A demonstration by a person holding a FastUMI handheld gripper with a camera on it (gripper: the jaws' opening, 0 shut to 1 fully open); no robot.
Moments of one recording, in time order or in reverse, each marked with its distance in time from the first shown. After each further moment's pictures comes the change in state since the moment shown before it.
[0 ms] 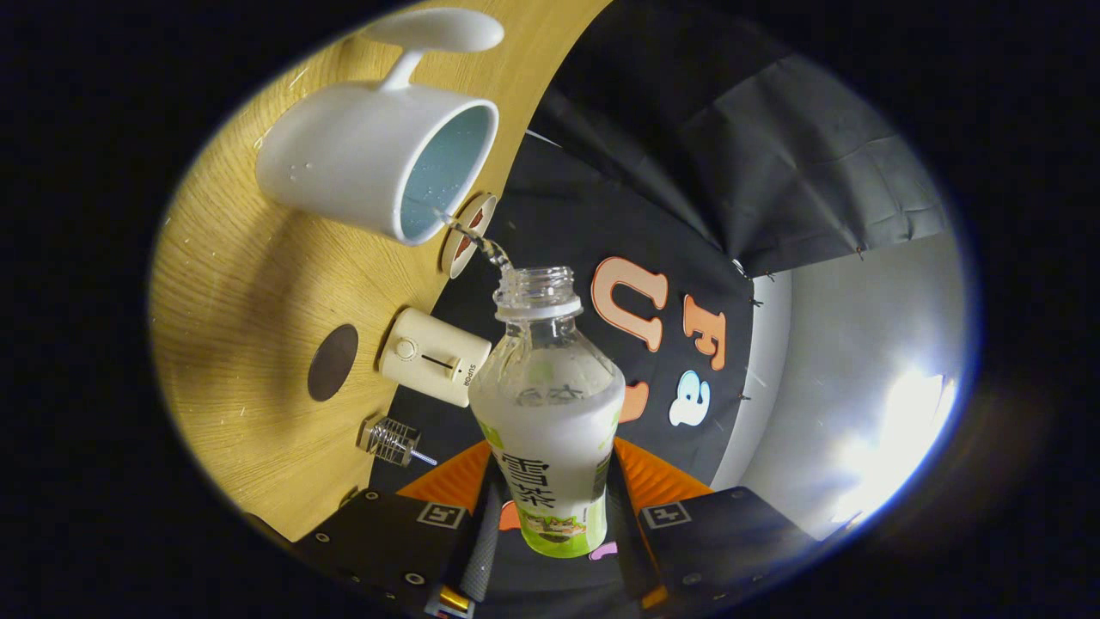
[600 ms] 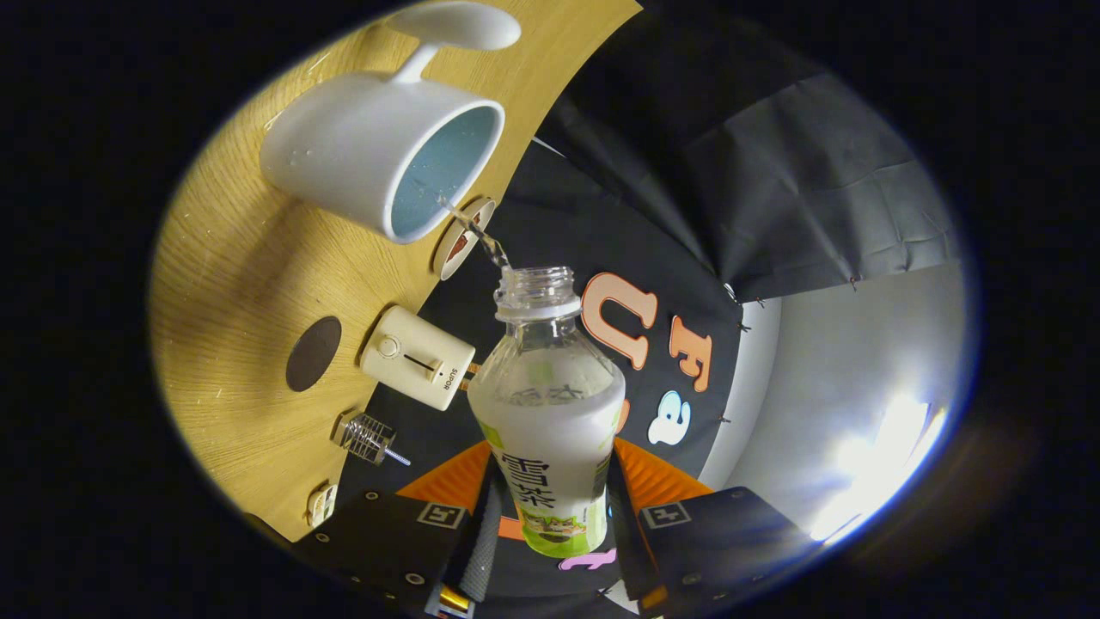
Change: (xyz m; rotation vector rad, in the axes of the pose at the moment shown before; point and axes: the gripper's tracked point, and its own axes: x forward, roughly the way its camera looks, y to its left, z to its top) arm 0.002 -0.013 0.008 -0.087 -0.048 -0.039
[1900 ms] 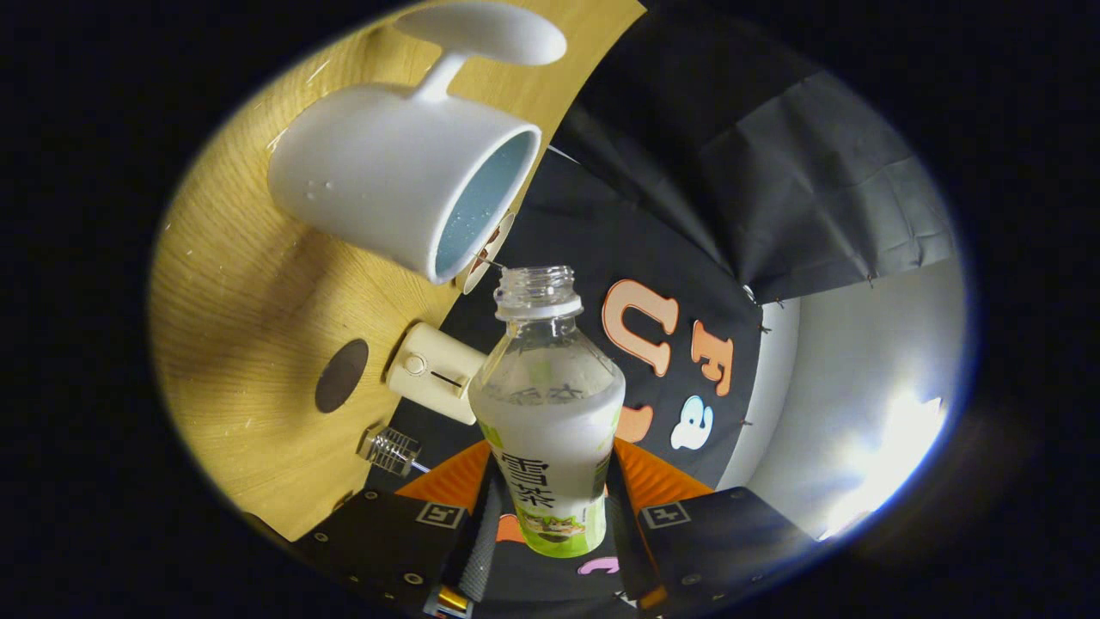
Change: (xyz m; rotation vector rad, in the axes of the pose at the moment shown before) arm 0.002 0.025 0.008 0.097 -0.007 0.103
